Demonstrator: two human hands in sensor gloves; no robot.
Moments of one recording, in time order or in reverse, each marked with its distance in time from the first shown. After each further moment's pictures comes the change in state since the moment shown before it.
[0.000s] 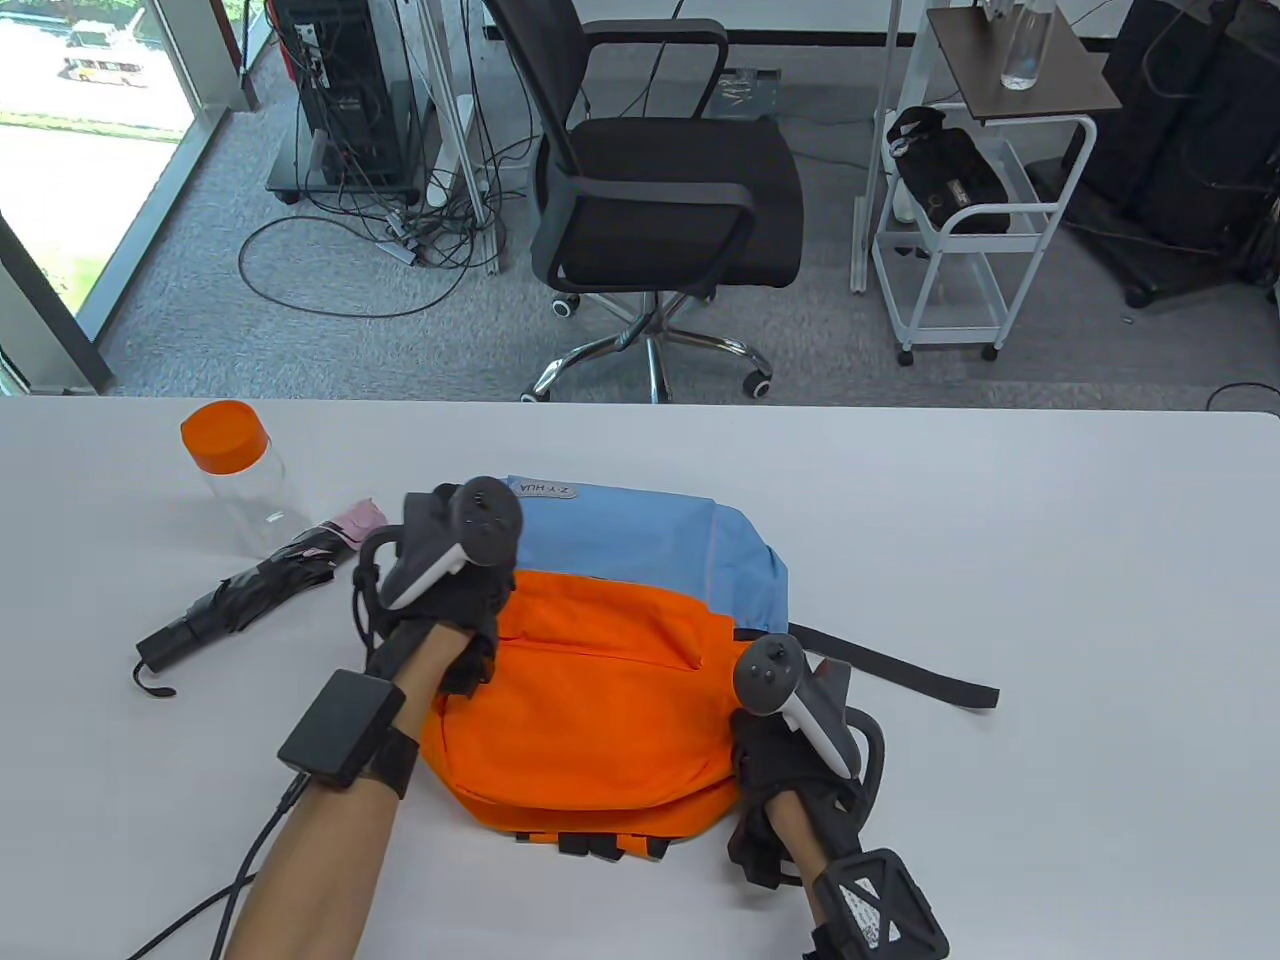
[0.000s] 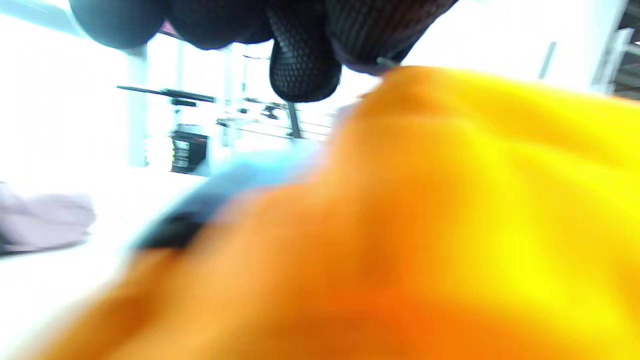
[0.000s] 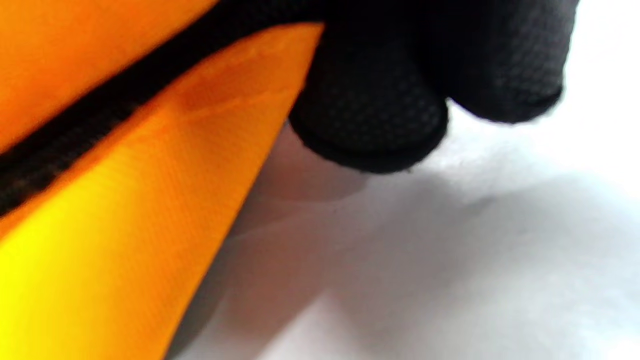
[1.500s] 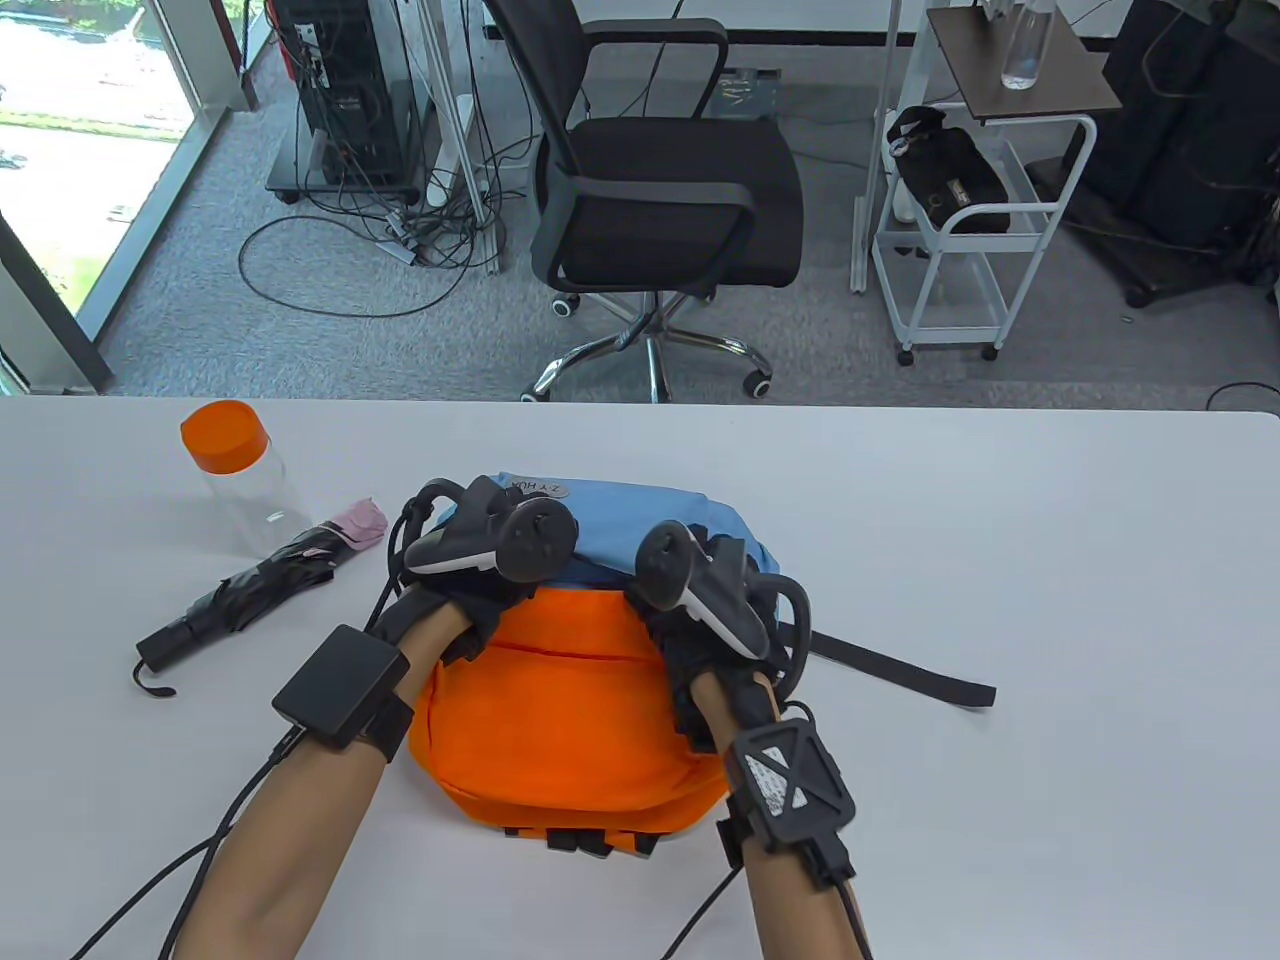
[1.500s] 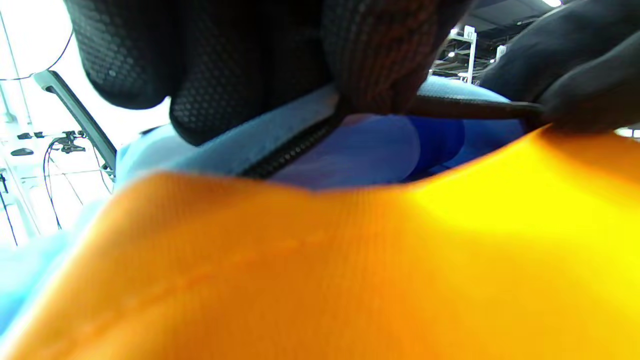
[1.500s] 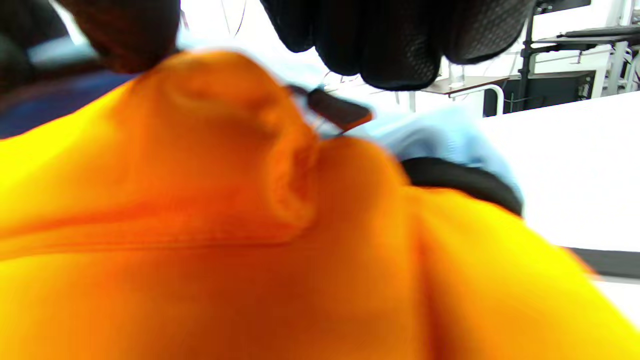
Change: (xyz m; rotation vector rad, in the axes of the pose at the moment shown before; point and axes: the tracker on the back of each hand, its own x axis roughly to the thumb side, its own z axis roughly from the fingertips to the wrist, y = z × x) left_hand 0.077 0.007 -0.005 -0.032 -0.606 -0.194; right_hand 0.082 -0.070 -0.011 -0.297 -0.184 0.123
